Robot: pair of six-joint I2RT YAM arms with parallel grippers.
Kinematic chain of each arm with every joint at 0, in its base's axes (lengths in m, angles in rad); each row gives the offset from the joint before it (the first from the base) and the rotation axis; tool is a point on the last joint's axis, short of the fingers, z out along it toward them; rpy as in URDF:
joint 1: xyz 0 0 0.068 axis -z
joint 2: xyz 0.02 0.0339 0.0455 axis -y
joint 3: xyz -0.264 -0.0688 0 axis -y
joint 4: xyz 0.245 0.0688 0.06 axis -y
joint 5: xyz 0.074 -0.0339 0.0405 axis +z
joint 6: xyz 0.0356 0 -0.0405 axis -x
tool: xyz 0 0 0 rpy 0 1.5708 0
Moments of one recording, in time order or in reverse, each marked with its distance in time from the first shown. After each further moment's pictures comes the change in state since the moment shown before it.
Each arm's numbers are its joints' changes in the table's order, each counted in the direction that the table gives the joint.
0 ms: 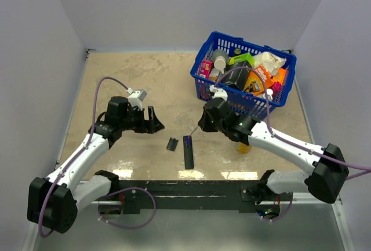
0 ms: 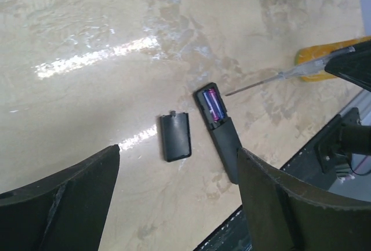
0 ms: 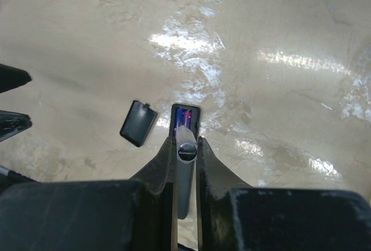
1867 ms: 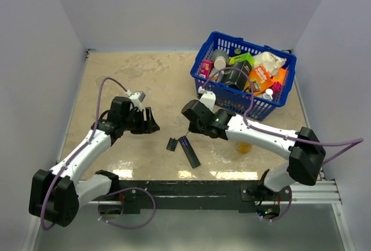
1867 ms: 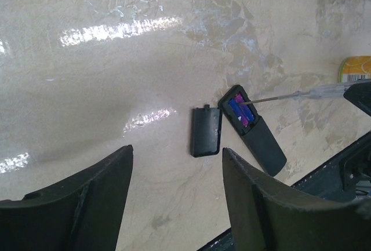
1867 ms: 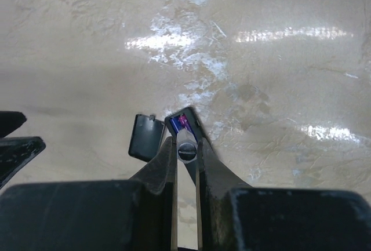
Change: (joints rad) left arm 0.000 -0.059 0.019 -0.082 0.147 0.017; right arm -0.141 -0.259 0.210 -0.195 -0.228 -0.311
